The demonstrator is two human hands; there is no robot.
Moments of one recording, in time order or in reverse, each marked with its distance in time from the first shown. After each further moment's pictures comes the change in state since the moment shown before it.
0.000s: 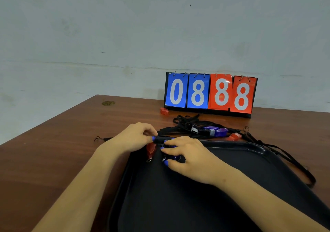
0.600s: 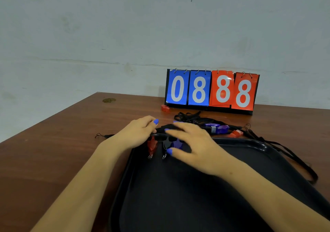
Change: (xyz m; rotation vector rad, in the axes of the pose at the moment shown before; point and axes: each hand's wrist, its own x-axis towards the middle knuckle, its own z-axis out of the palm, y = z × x) left_hand 0.003 0.003 0.003 -0.080 0.055 -0.001; right_hand -0.002 0.006 -0.007 -0.008 0.122 0.029
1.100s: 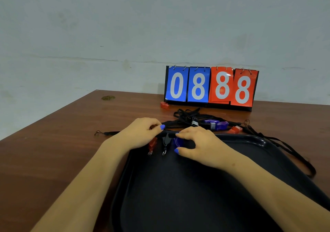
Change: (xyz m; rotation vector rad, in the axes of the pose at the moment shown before) left_hand -0.004 0.006 0.006 0.218 -0.059 0.084; right_hand -0.001 0.007 -0.006 0.000 -0.134 0.150
